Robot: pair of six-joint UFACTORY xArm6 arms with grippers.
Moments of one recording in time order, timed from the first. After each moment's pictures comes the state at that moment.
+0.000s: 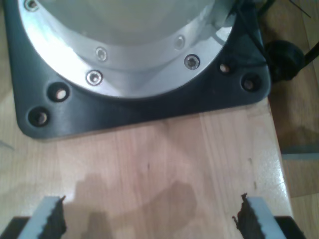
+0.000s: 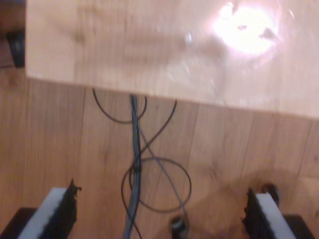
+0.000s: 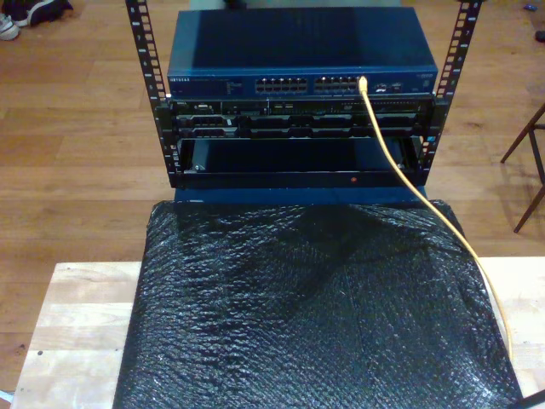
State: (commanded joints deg) left arm 81.2 -28.5 -6.1 2.4 60.2 -180.7; right arm -77.9 -45.1 -14.1 -1.0 66.9 -173.1
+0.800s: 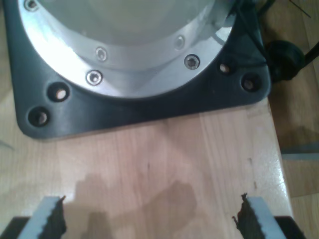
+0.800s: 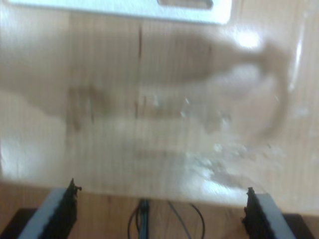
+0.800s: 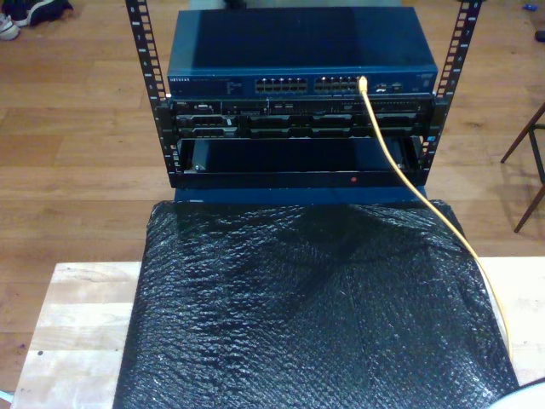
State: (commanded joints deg) left arm 81.2 -28.5 -6.1 2.4 60.2 -180.7; right arm -82.7 -43.3 -1.0 -1.2 53.3 -174.6
